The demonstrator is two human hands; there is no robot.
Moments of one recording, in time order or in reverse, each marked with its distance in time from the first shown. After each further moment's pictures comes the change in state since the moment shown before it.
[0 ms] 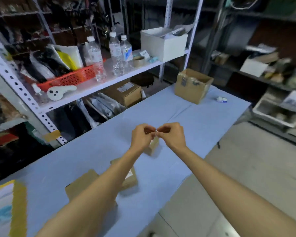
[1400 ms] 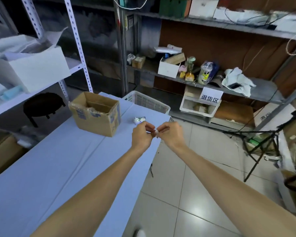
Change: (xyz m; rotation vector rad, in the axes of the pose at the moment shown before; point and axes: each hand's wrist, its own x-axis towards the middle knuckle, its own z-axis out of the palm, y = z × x) left_hand 0.246 0.174 0.457 0.036 -0.340 0.198; right_hand 0.269 0.227 -0.355 -0.115 0.351 0.256
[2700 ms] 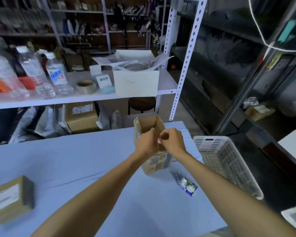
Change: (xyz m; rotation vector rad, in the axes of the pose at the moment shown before) left_hand 0.192 -0.008 -0.101 0.416 0.570 -0.397; right_hand 0.267 -0.115 0.164 -0.160 -0.718 -0.643
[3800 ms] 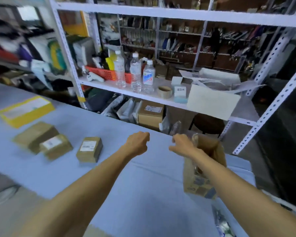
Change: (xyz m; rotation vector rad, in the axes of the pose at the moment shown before) left_hand -0.103 -0.104 -0.124 0.492 0.104 -0.457; right_hand 0.008 -0.115 0.062 -0.468 -0.601 -0.523
